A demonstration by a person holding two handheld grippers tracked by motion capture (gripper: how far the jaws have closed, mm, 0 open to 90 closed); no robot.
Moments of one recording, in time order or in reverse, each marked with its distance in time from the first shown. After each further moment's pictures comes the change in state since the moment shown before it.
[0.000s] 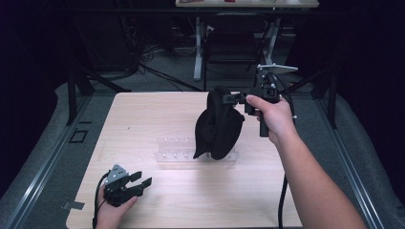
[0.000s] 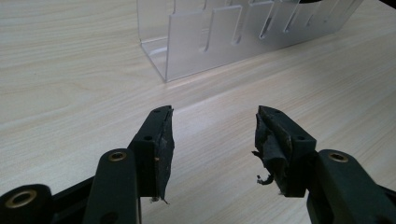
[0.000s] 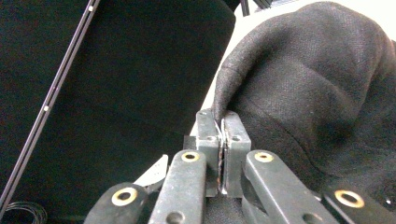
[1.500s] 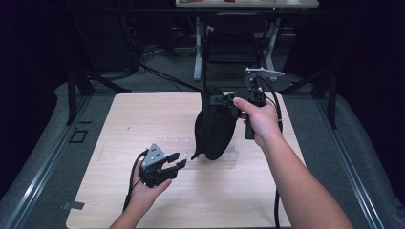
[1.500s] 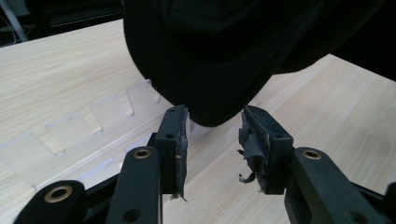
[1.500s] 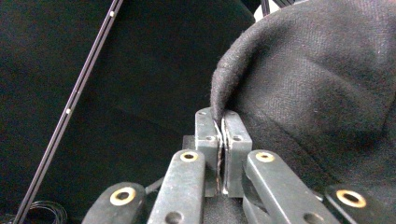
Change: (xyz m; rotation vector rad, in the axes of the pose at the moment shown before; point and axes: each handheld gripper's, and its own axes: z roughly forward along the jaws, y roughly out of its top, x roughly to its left) left arm -0.079 0.085 0.043 -0.094 -0.137 0.188; right arm 0.005 -0.007 0.029 -0.019 0.082 0.015
